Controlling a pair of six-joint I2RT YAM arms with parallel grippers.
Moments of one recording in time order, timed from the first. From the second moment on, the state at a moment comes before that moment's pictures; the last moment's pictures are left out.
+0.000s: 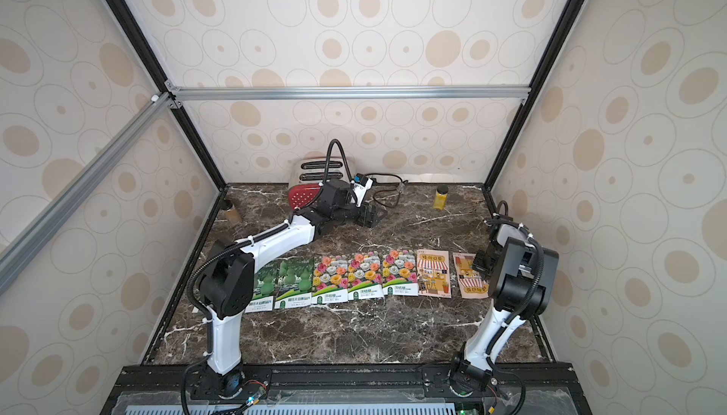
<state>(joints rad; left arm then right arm) -0.62 2.01 1.61 -0.08 0.30 -0.23 -0.40 1.90 1.26 -0.94 0.08 0.16</state>
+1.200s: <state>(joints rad) -0.62 2.01 1.61 -0.13 0.29 -0.22 -0.38 1.85 1.19 -0.87 -0.01 0.23</state>
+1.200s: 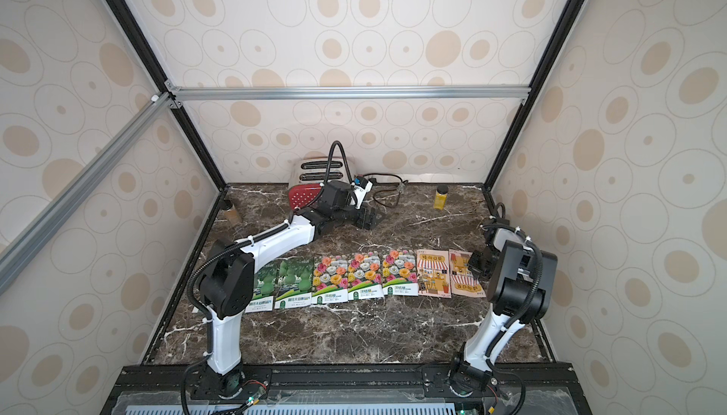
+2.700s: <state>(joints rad) -0.62 2.01 1.61 -0.13 0.25 -0.22 -0.38 1.82 1.28 -0.96 0.13 0.16</state>
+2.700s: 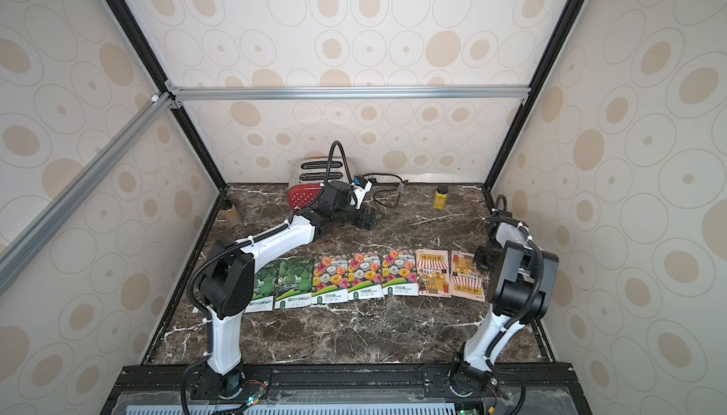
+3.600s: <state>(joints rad) -0.23 1.15 0.73 -0.11 -0.56 -0.07 0.05 1.18 0.75 -0.28 -0.02 0.05</state>
